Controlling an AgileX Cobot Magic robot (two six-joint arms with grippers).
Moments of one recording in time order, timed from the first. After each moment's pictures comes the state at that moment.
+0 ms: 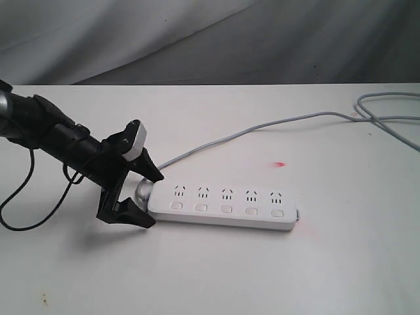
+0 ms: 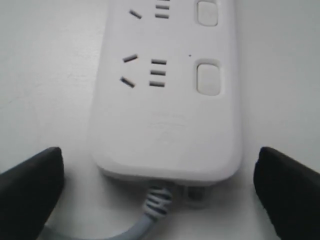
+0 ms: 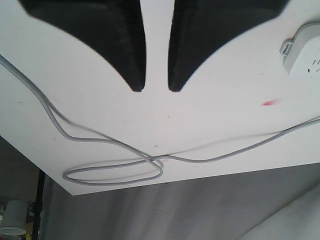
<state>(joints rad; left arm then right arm) -0.01 2.21 -1.27 -0.97 0.98 2.10 -0.16 0.01 0.00 0.10 0.35 -0.01</state>
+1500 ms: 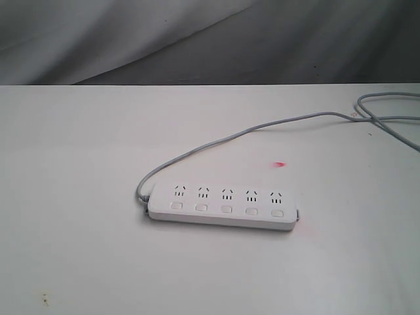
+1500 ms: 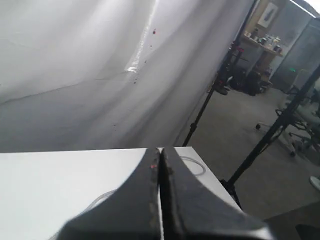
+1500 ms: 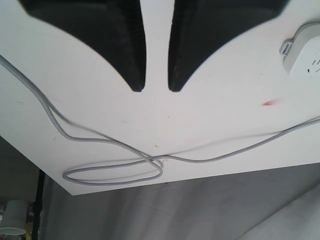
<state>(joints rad) 0.03 0.89 -1.27 -0.76 0.80 0.21 -0.16 0.01 0.00 0.10 0.35 -0.01</state>
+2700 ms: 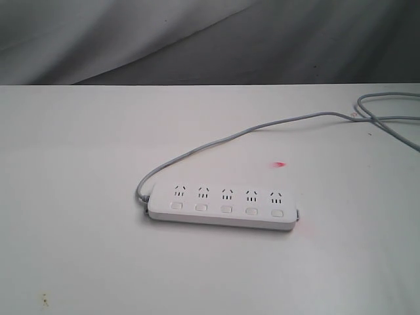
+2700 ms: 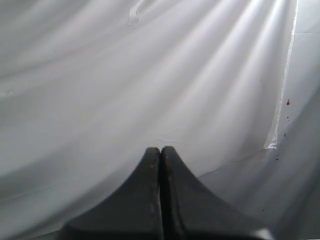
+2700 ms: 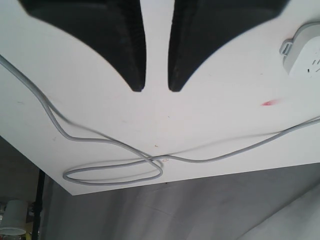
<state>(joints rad) 0.04 0.88 -1.27 -0.15 0.45 0.04 -0.16 0.01 0.00 0.10 0.35 -0.01</state>
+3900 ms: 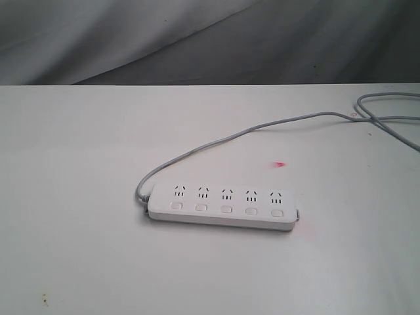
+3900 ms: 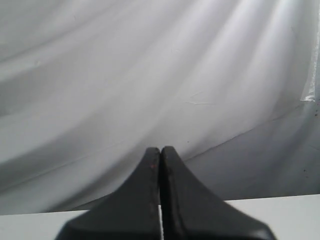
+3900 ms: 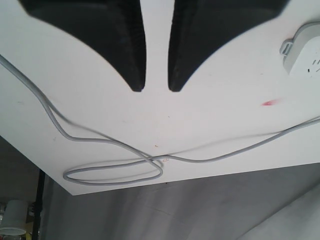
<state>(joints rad) 0.04 0.68 -0.82 0.02 0.25 0.01 -0.16 0.01 0.00 0.10 0.35 -0.01</state>
